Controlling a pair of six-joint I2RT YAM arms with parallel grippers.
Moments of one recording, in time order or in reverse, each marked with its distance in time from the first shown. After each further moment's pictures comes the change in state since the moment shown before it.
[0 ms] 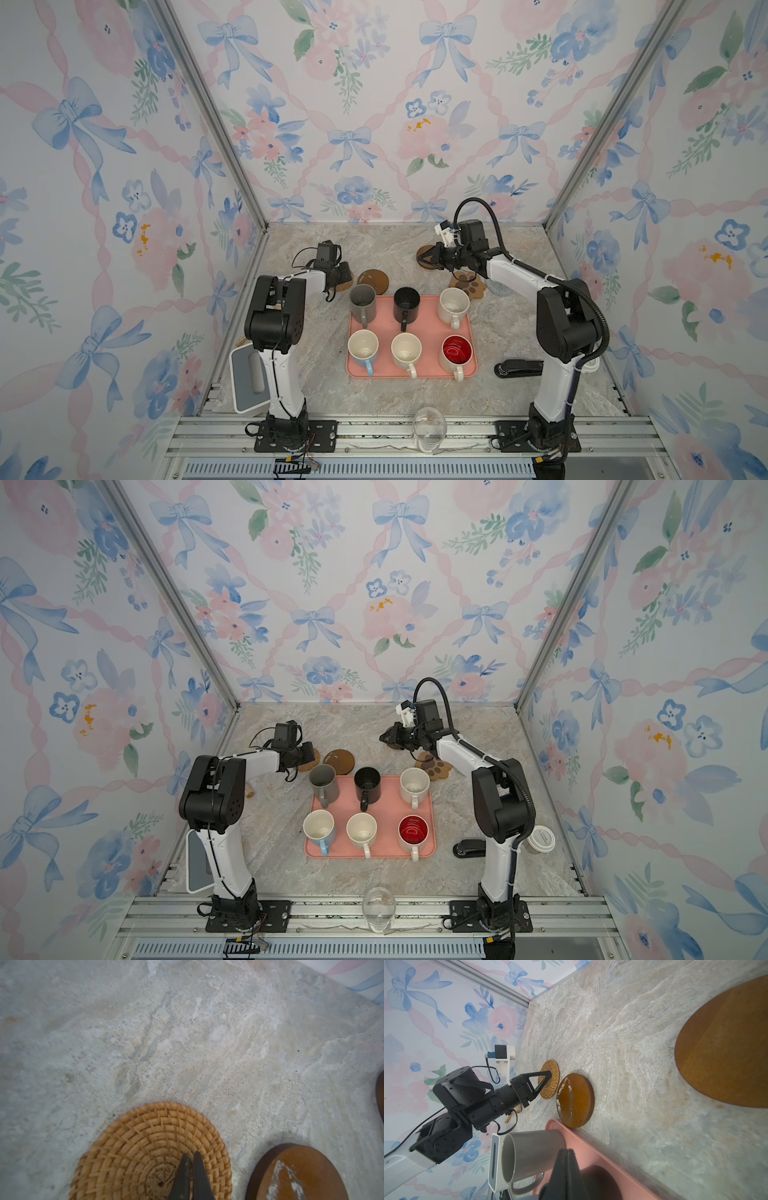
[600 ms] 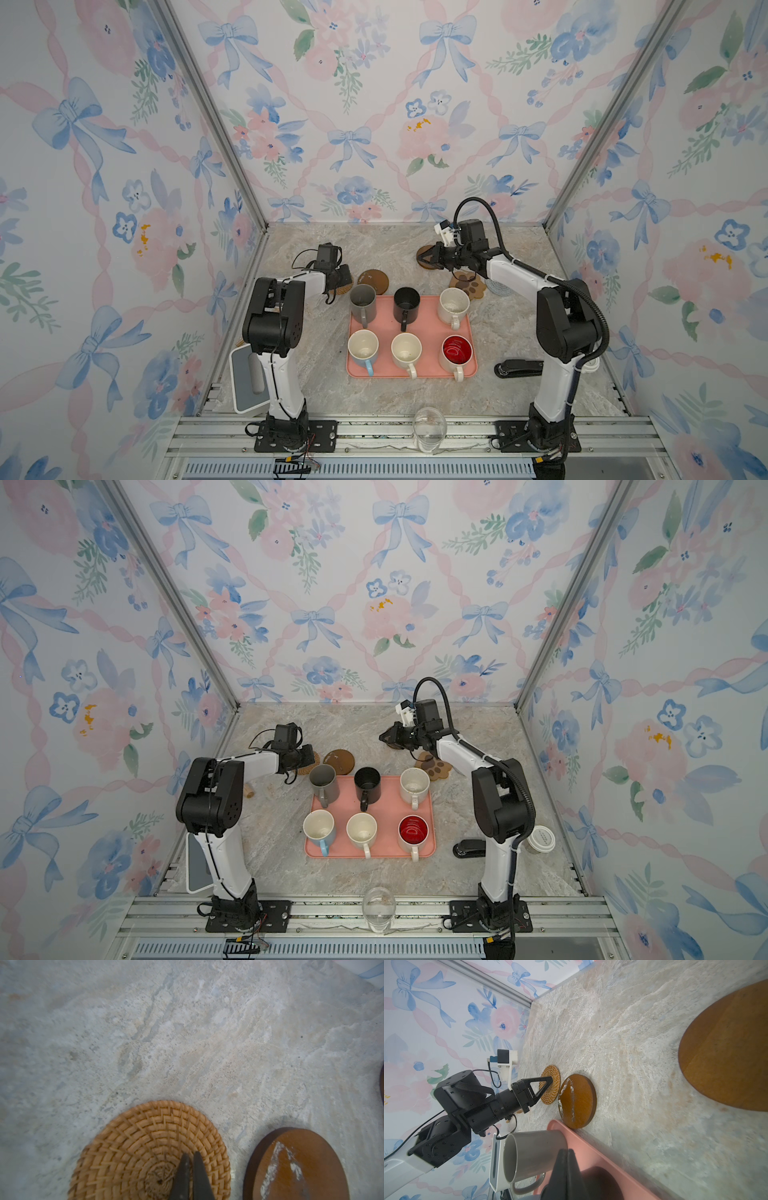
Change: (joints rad) left arm -0.007 -0.036 -0.021 -0.049 -0.003 -0.006; right arm 0.000 0.000 0.000 0.012 -0.008 -0.001
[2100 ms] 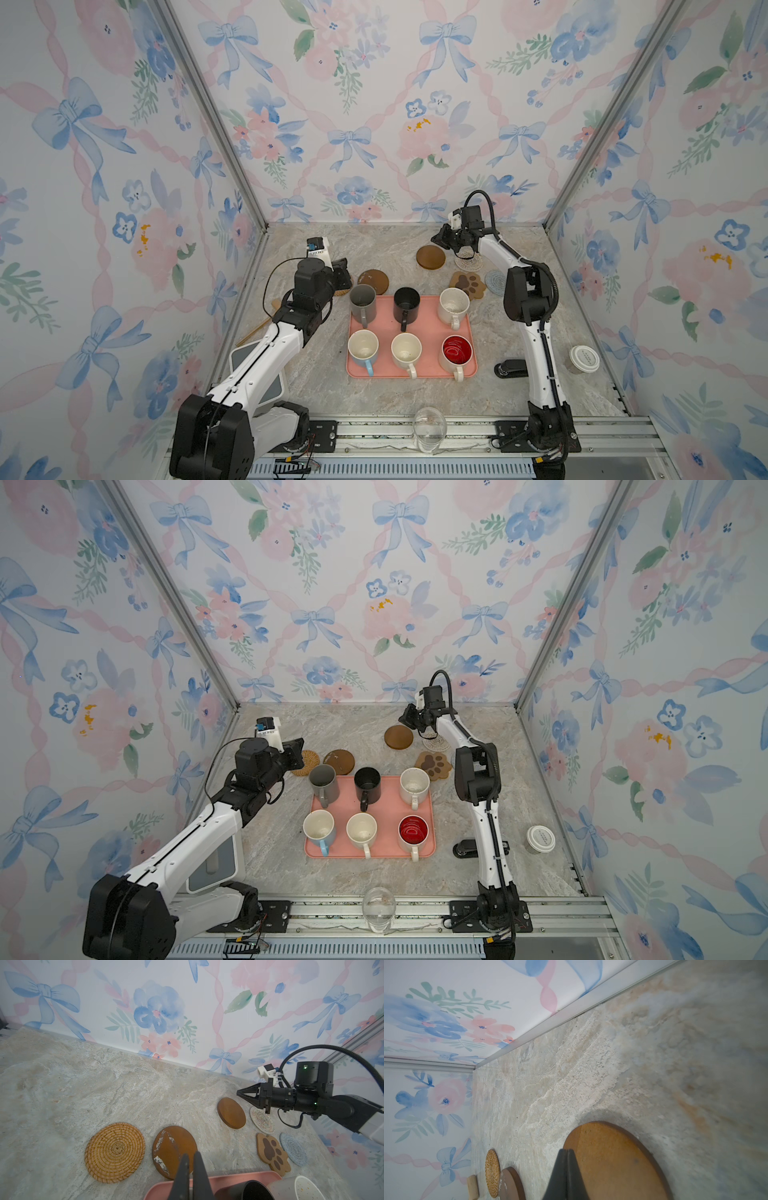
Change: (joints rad) left arm -0.140 -0.845 -0.436 0.184 -0.040 -0.058; right arm -0.151 0.590 0.739 -0.241 0.165 0.061
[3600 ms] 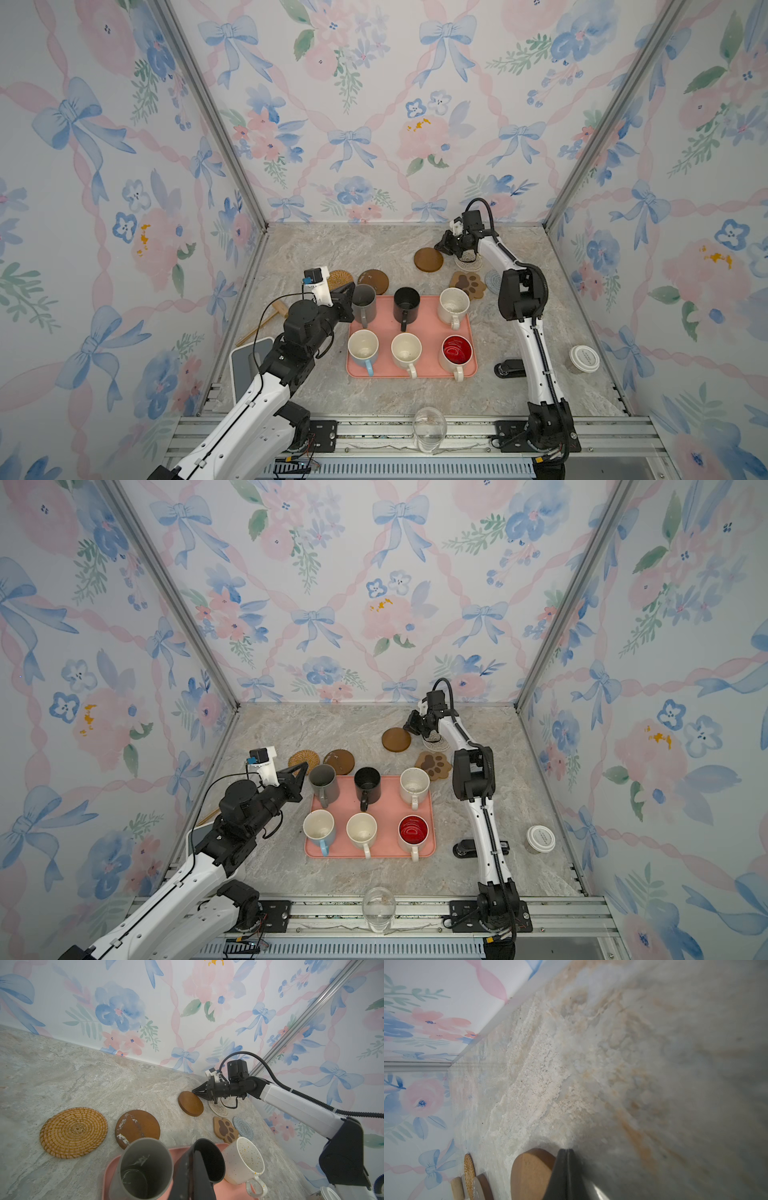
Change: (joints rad) left arm -0.150 -0.371 -0.260 0.042 0.013 -0.080; right arm -0.023 0.177 0.221 -0.213 -0.038 -0.105
